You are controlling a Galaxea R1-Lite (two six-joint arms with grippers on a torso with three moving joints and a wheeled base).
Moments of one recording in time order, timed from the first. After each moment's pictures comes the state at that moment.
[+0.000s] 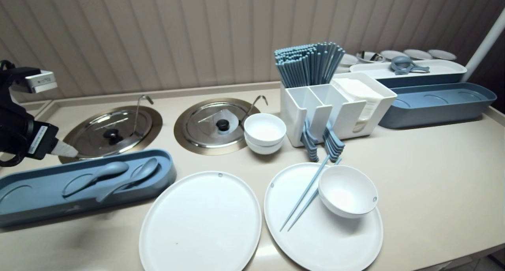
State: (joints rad) left arm 0.15 1.54 -1.56 0.90 -0.04 0.31; right arm 0.00 0.00 0.00 0.00 -0.02 0.02
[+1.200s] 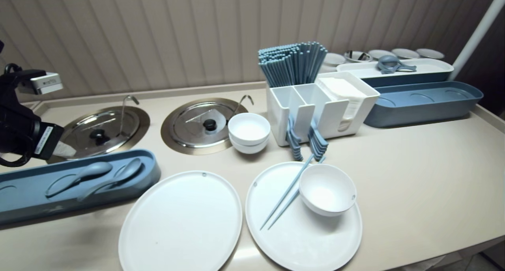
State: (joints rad) left arm 0.14 1.55 -1.55 0.90 -0.12 0.30; right arm 0.00 0.00 0.00 0.00 -0.02 0.02
